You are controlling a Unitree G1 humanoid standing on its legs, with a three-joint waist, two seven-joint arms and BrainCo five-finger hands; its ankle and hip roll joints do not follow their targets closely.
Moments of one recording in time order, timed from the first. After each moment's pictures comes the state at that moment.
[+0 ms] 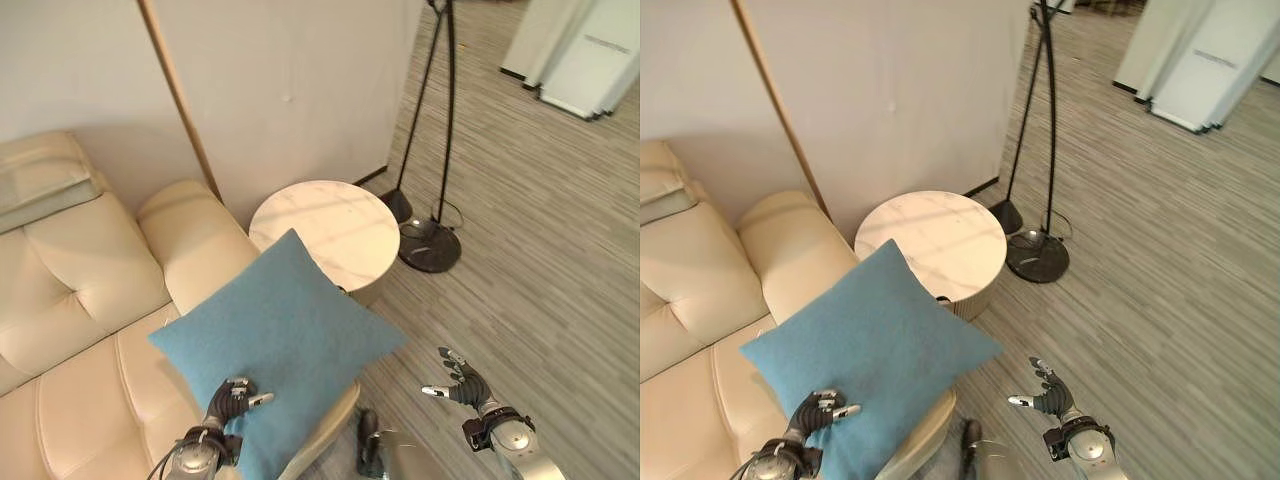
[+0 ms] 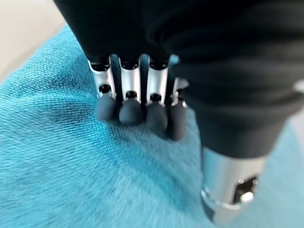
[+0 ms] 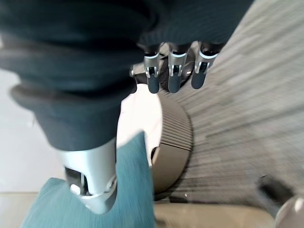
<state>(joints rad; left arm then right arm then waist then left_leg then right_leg) 0.20 0.37 -0.20 0.63 -0.18 -0.19 0.08 0.13 -0.42 0.26 0.47 0.08 -0.13 -0.04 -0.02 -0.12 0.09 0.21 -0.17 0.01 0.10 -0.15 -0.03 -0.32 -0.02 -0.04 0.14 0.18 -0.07</state>
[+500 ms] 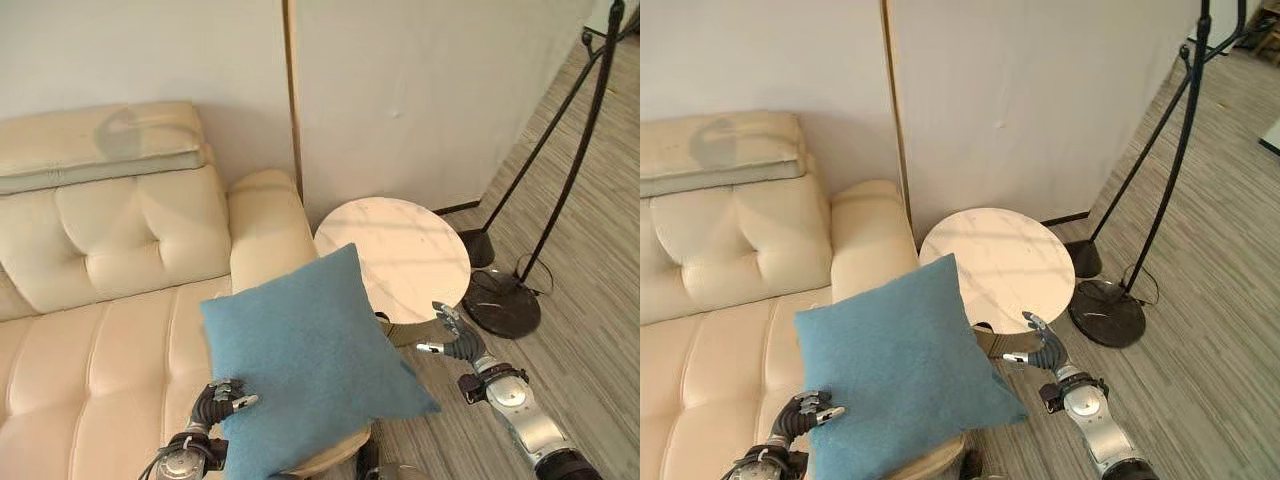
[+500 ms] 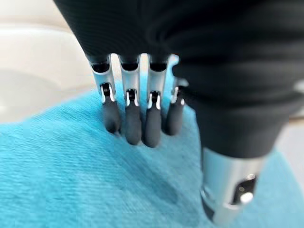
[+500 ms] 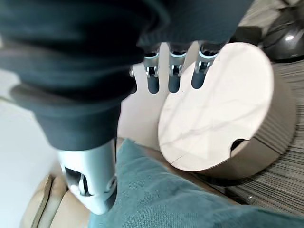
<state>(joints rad) 0.16 0.38 -0.13 0.64 -0.18 -0.19 0.09 -0.05 -0.48 0.30 0.37 0.06 -0.13 -0.04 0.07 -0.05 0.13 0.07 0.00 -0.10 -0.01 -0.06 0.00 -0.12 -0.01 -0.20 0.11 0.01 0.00</state>
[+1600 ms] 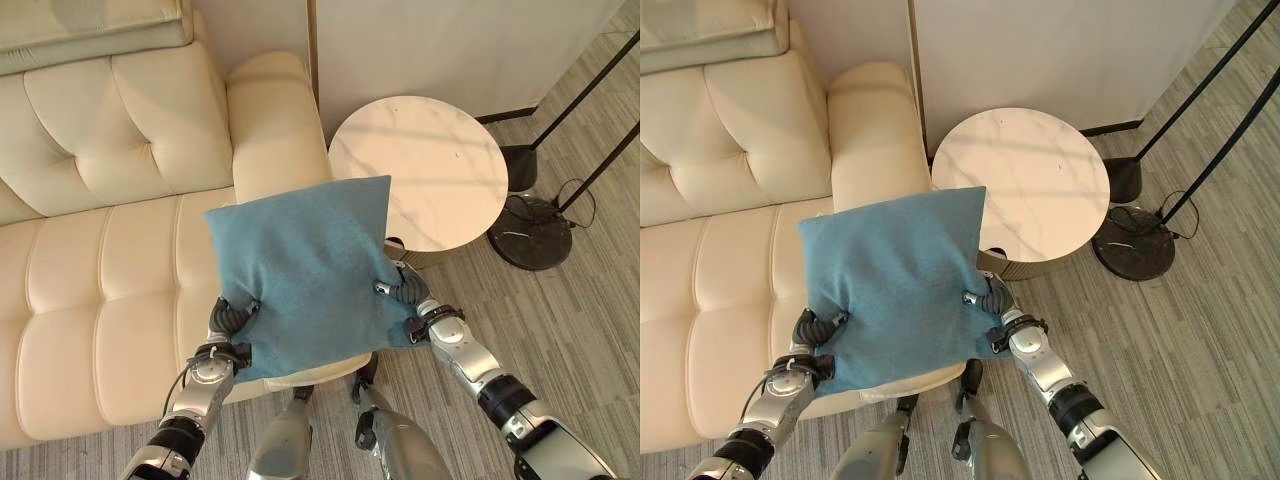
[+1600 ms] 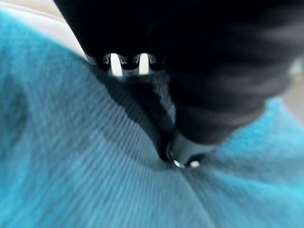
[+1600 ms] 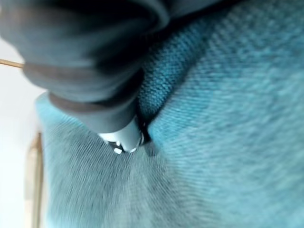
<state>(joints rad) -0.15 0.42 -0.27 0.52 -0.37 -0.21 0.30 -0.37 -0.35 0.52 0.45 0.23 -0.13 -0.10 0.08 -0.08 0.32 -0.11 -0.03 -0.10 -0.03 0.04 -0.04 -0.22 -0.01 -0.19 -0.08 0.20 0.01</state>
